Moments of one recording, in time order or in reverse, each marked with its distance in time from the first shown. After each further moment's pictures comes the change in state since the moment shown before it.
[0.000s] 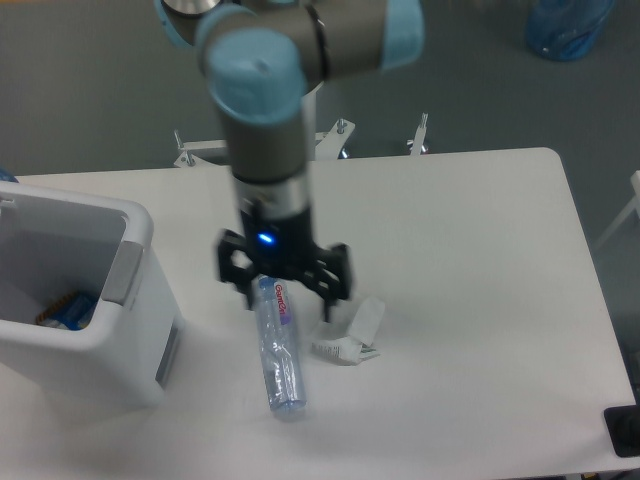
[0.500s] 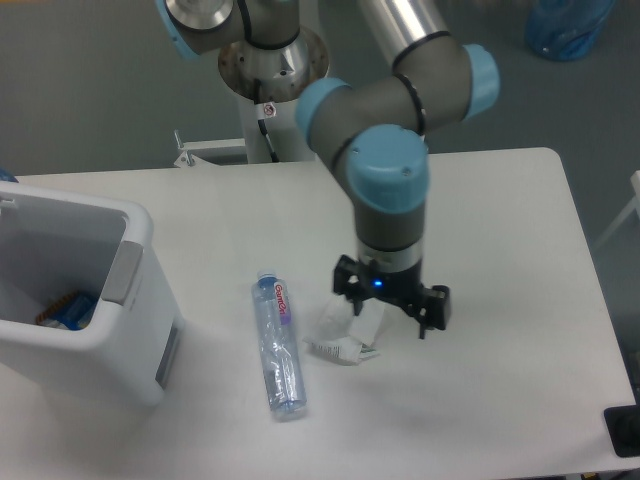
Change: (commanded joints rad) arm 0.144 -0.054 -0.040 0.003 0.041 0.443
